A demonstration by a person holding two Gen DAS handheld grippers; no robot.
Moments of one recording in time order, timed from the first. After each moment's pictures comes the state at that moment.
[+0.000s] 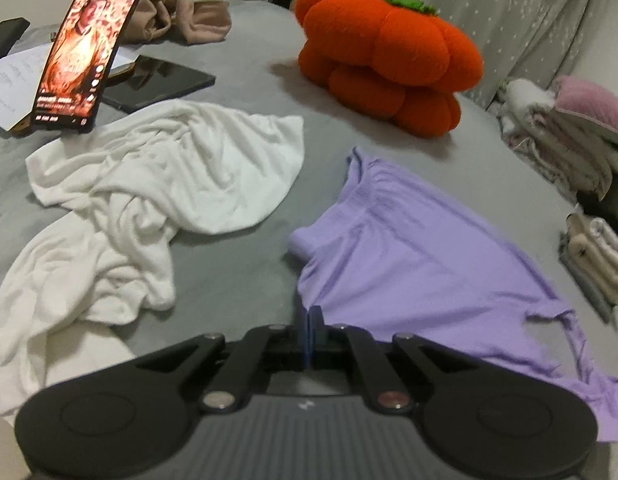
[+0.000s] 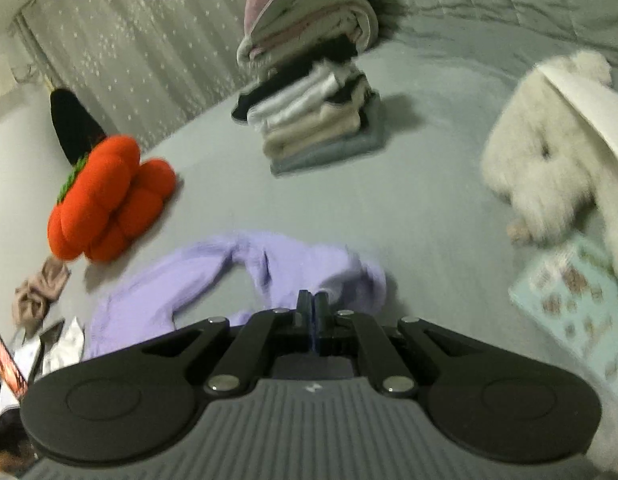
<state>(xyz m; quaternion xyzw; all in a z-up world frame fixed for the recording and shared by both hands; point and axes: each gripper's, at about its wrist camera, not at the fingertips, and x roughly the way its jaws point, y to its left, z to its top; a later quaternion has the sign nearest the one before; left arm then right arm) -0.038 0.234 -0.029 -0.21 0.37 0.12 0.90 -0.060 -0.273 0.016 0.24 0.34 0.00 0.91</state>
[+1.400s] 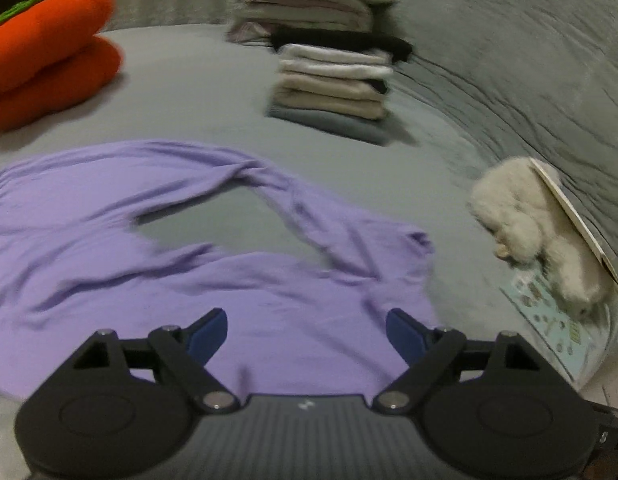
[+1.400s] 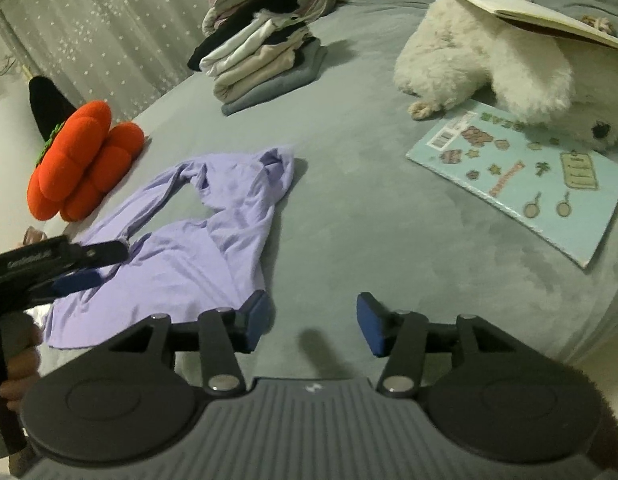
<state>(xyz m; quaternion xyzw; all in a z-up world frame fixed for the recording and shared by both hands) -0.020 -0.079 -0.002 -0.02 0.40 -0.21 0.89 -0.132 -0.298 -0.041 0.25 0.36 -0.02 0.90</state>
